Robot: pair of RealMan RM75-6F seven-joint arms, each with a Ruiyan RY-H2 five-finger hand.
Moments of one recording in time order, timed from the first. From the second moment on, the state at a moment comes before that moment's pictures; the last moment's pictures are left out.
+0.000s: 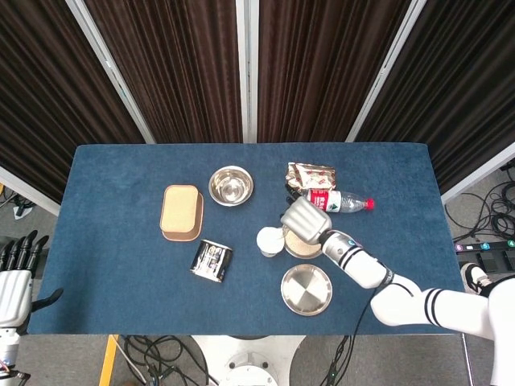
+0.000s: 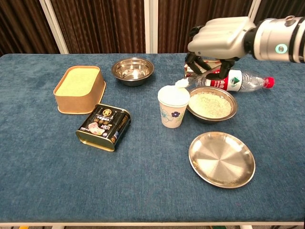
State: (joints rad) left arm -0.02 -1.22 -0.04 -1.52 1.48 1.55 0.04; right arm 1.06 -1.35 0.04 -1.53 -1.10 0.75 -0.75
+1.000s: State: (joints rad) left arm -0.01 -1.24 -0.04 -1.48 1.49 1.57 0.00; right arm 1.28 -1.40 -0.12 -1.61 -1.09 0.84 -1.56
